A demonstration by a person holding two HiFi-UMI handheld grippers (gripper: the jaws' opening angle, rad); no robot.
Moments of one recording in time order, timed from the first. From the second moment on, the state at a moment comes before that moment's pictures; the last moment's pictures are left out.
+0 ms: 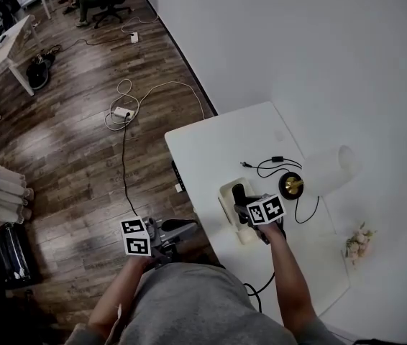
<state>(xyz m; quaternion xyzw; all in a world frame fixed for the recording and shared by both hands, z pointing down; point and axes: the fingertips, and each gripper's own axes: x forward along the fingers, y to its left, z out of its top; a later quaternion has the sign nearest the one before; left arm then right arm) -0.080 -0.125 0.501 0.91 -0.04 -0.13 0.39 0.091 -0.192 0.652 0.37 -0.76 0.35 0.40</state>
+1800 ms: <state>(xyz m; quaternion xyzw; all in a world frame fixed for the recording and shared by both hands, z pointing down) -0.073 -0.122 0.518 0.90 -0.05 -0.11 0.41 0.094 -0.181 0.769 0.32 -0.63 0.40 0.58</state>
